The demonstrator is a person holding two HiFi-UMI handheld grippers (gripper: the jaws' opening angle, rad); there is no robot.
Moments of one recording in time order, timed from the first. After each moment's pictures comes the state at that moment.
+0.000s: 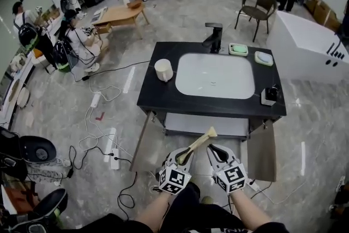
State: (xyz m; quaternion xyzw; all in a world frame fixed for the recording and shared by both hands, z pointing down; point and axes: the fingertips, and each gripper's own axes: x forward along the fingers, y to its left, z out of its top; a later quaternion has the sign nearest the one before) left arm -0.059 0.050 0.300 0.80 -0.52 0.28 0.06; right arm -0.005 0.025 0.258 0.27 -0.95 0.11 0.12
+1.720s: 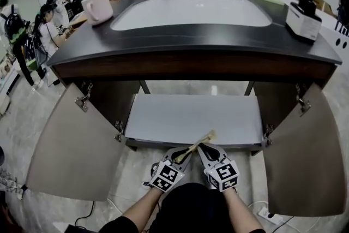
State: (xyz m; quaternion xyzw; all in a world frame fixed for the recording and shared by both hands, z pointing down) left arm -0.010 -0.112 0.783 0.85 -0.46 0.25 0.03; right arm 0.013 -0.129 0.745 0.27 -0.96 0.07 0.07
